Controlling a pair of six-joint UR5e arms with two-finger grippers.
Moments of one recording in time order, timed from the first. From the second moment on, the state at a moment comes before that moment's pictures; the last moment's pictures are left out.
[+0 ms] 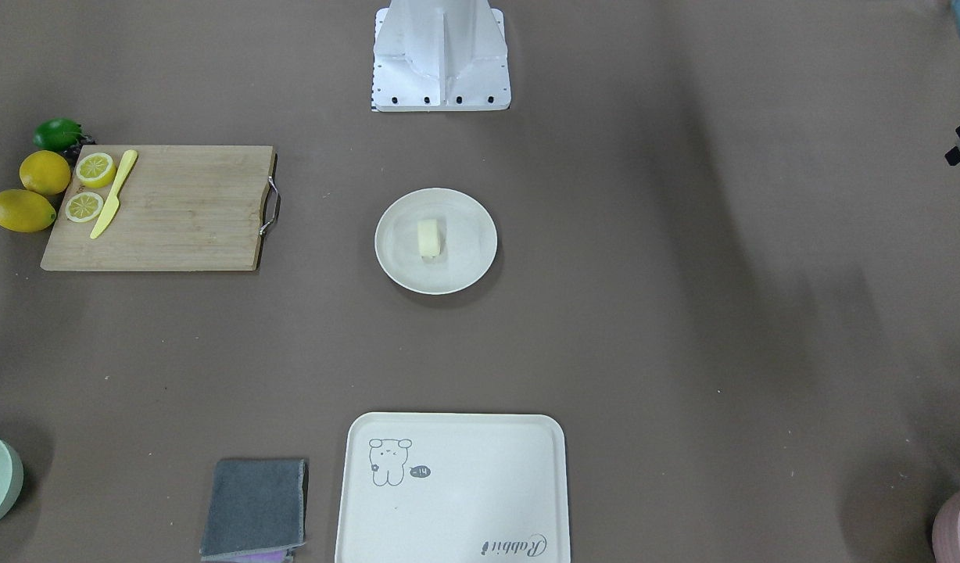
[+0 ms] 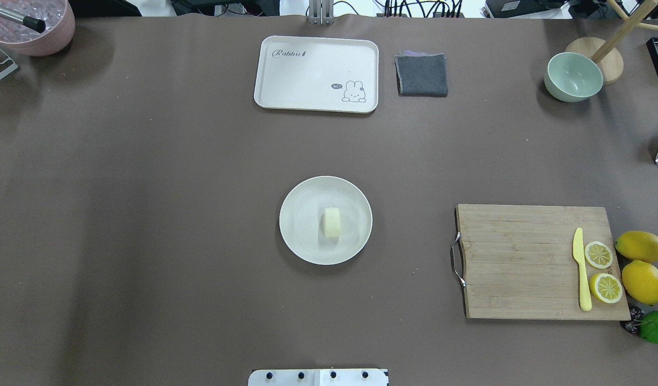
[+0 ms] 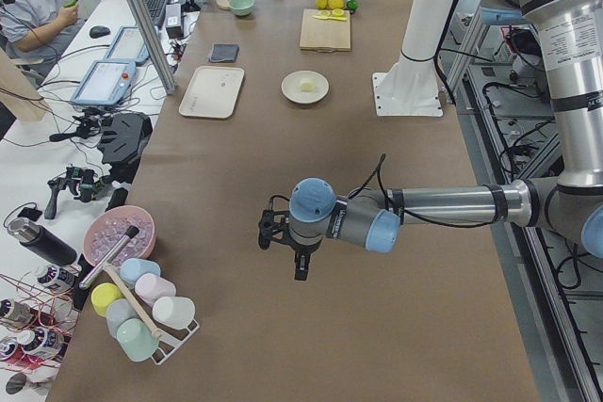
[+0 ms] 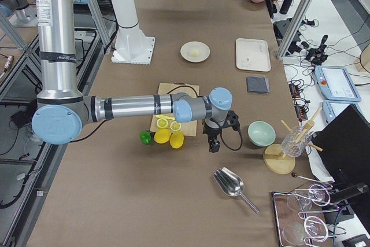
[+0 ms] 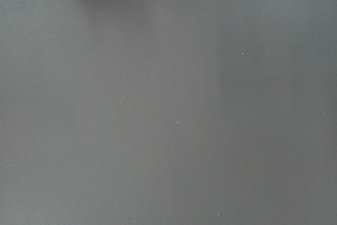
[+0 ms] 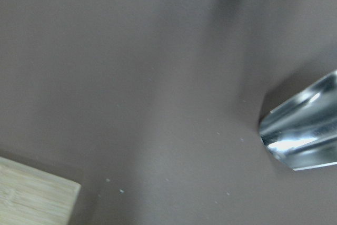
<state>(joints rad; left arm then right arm) -1.47 -1.27 -1.77 -1.92 -2.39 -0.21 1.34 -1.58 1.62 -1.48 2.27 -0.06</state>
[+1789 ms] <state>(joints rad) -1.51 -1.31 -1.88 -1.66 -2.36 -0.04 1.56 -1.53 1.53 -1.63 2.27 -0.27</state>
